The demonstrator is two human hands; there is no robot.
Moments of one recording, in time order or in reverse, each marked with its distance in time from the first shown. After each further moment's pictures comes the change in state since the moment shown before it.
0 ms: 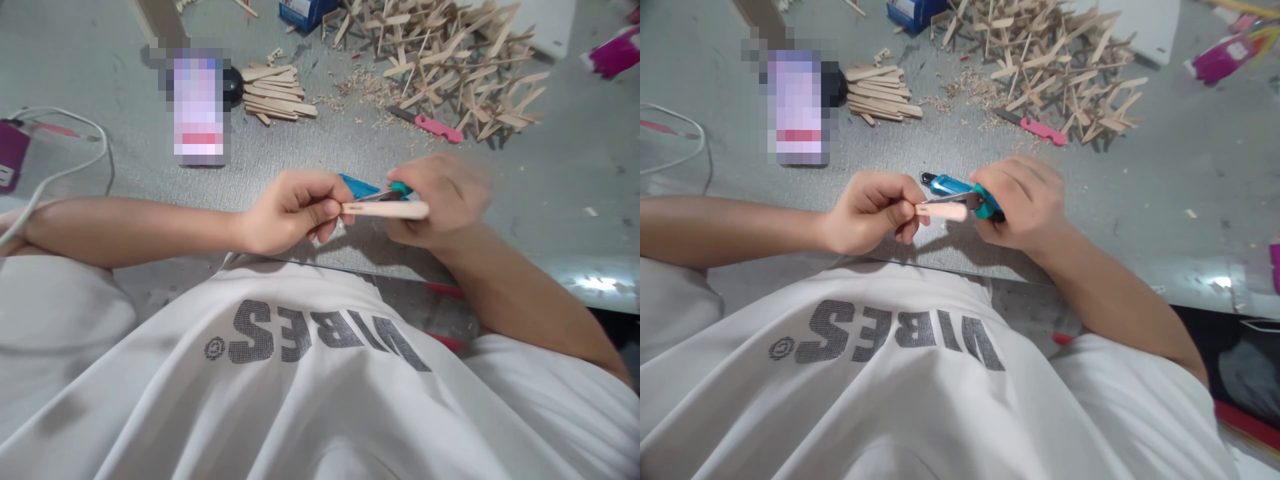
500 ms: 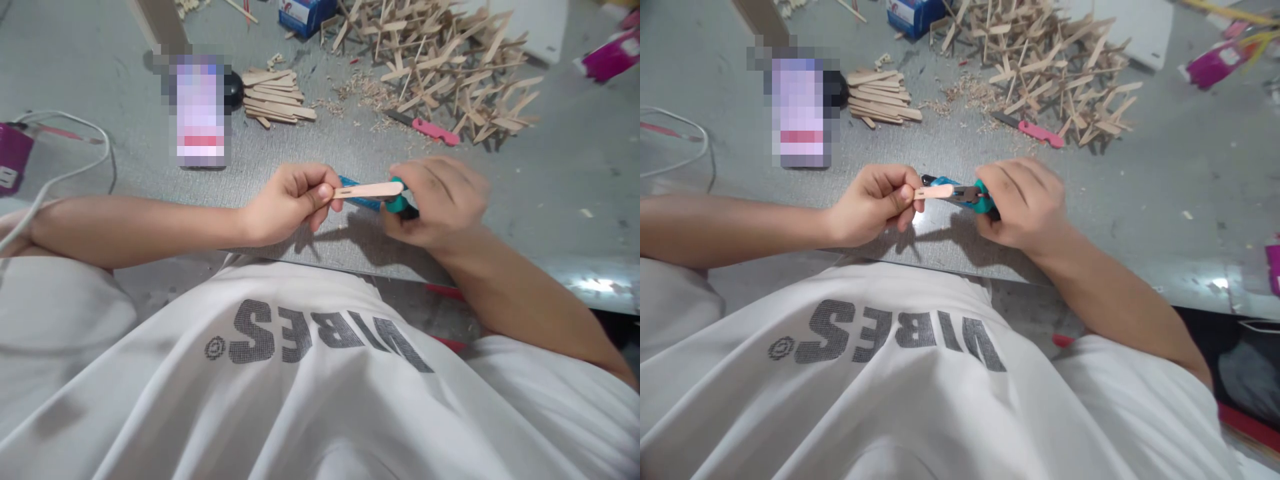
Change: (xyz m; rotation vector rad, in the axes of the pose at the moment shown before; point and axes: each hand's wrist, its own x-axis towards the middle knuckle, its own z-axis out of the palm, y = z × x) left_hand 0.007 -0.012 -0.010 0.006 0.104 -0.063; right_hand -0.027 0.013 -0.004 -0.101 -0.125 0.111
